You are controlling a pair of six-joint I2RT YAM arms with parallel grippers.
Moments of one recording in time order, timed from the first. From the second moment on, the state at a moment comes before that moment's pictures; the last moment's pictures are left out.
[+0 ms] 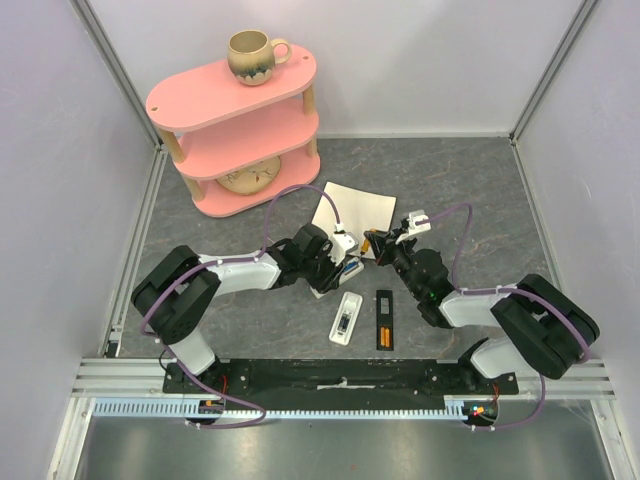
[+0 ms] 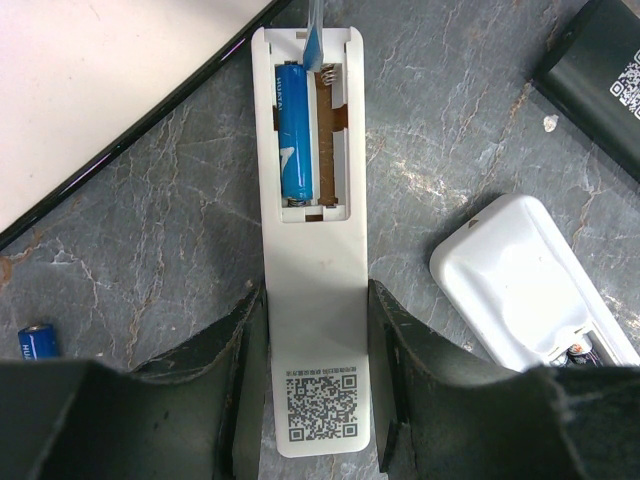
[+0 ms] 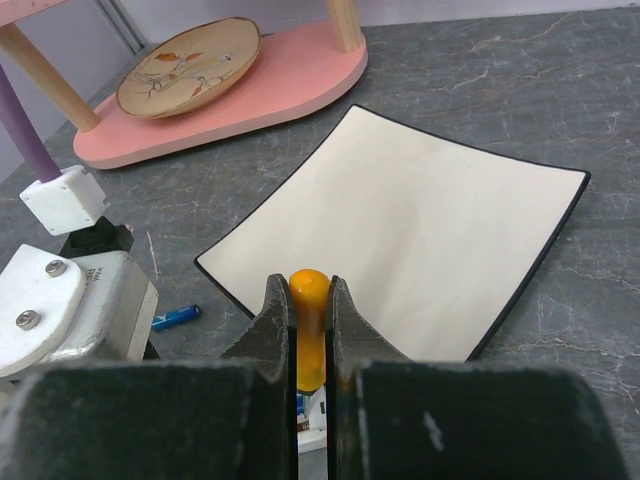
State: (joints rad) left arm -0.79 1.68 0.83 0.00 0.23 0.09; right arm 0.66 1.43 0.30 1.11 0.21 0.29
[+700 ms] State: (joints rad) left arm -0.79 1.69 0.84 0.00 0.23 0.09; right arm 0.66 1.42 0.32 1.08 0.22 0.28
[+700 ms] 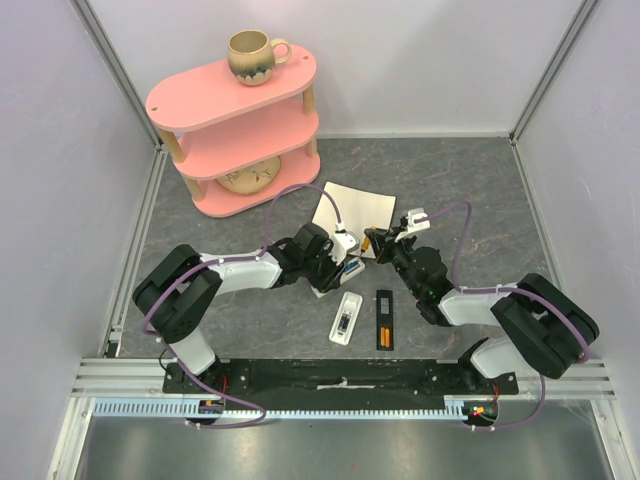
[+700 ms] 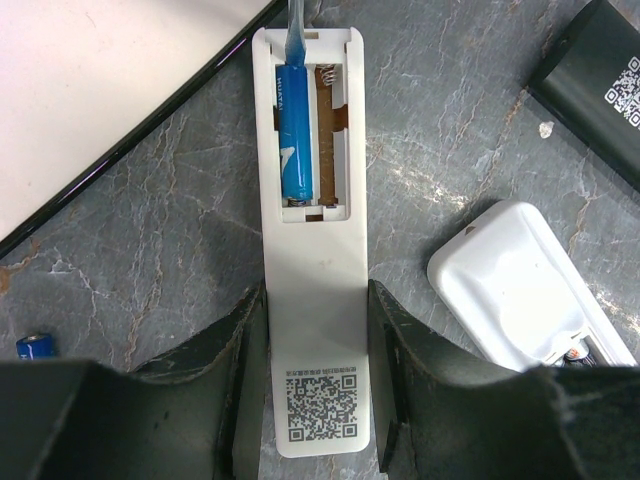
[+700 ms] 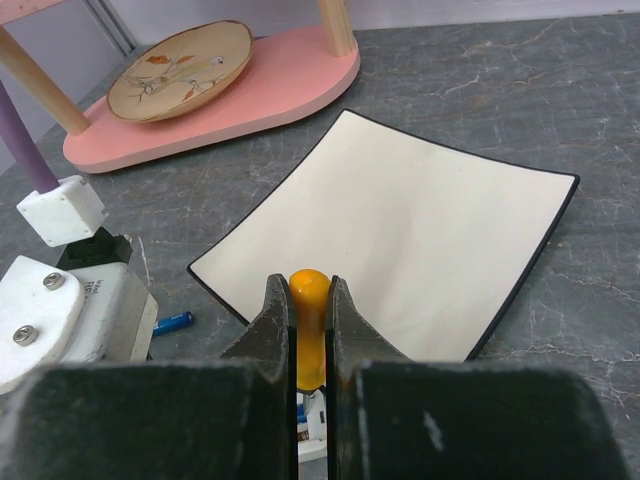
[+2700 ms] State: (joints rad) left arm -0.79 1.69 0.84 0.00 0.24 0.09; right arm 0.65 1.39 0.32 1.01 0.26 0.42
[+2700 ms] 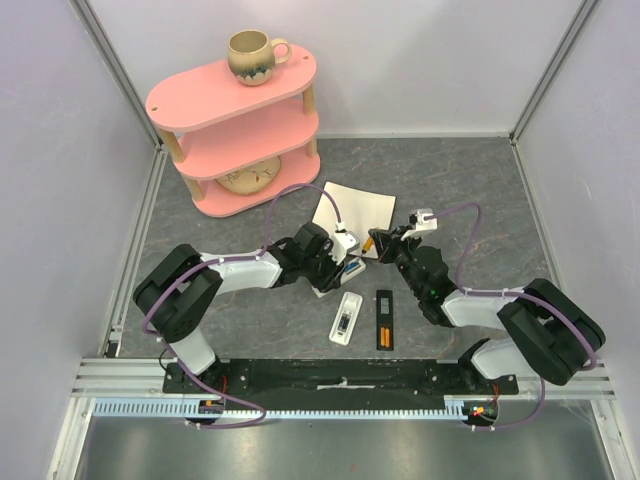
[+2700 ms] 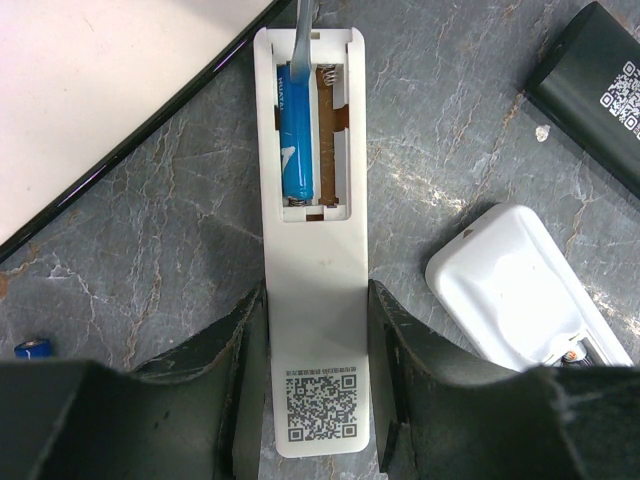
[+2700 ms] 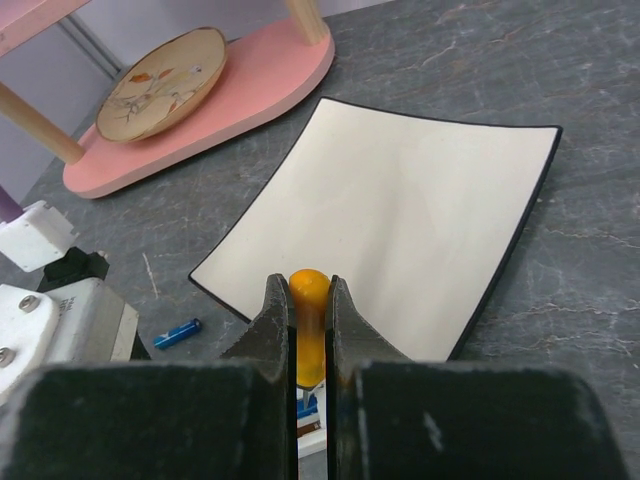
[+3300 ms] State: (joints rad) left arm -0.79 1.70 0.85 0.00 0.25 0.09; right arm 0.65 1.39 0.32 1.01 0.30 0.38
